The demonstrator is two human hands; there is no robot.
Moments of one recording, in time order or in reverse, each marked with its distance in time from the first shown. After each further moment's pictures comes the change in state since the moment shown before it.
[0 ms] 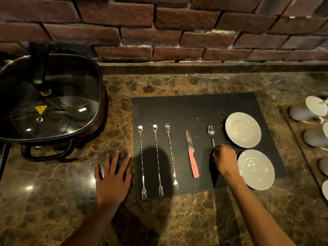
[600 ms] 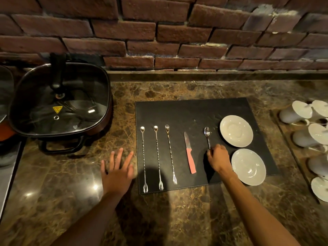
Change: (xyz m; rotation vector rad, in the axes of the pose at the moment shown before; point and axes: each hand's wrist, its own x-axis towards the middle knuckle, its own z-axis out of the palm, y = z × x) left_hand 0.003 0.008 -0.019 -0.082 -0.140 -0.070; right_hand -0.014 -0.008 -0.006 0.068 -0.081 0.061
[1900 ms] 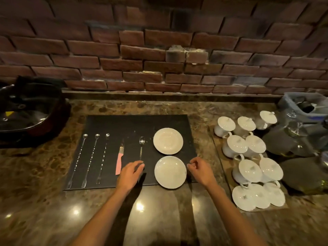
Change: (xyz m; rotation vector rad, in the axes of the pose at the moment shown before) left_hand -0.077 0.362 -0.028 -0.675 -0.092 -0.054; right_hand 0.002 0.238 -0.151 0.300 -0.046 -0.239
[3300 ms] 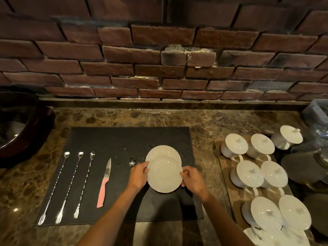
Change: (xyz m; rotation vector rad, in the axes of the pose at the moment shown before) left_hand 0.134 0.069 0.052 -0.015 -0.034 -0.081; right_hand 0.136 0.016 0.029 0.247 -0.198 0.115
